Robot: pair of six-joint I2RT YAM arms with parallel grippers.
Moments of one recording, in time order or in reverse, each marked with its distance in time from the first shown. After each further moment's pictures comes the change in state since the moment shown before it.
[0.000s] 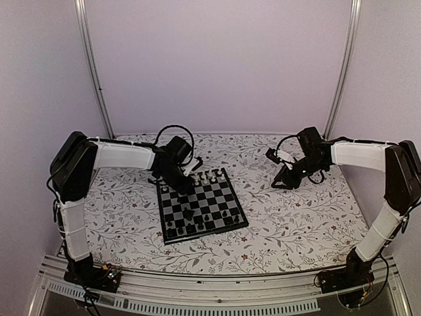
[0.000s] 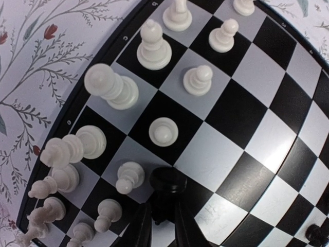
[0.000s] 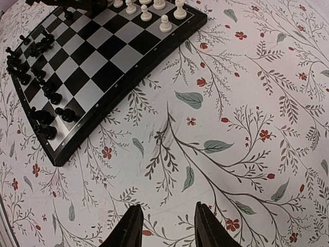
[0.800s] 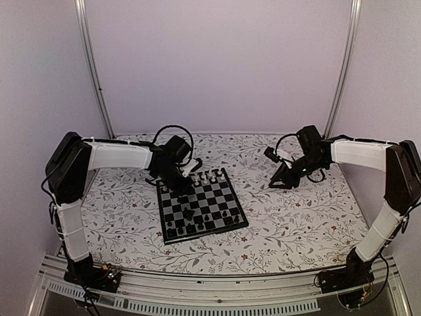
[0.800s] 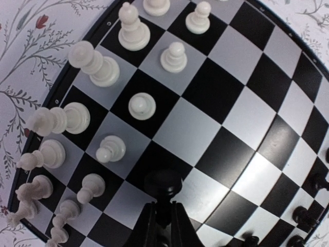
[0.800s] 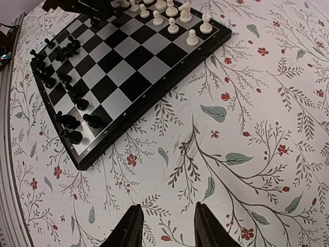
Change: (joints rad) left arm -0.017 -0.030 -0.012 -0.052 0.033 -0.014; right arm 0.008 0.000 0.016 -0.034 -0.093 -0.014
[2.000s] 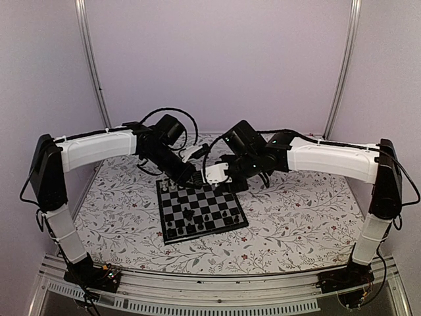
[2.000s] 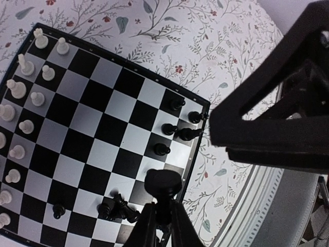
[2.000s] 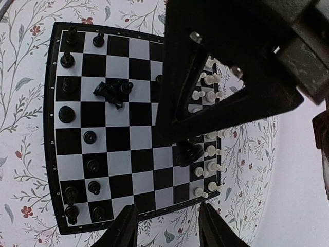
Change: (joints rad) left arm -0.014 -0.172 0.110 -0.221 0.465 0.016; right arm 0.602 0.141 0.402 -0.045 0.526 -0.409
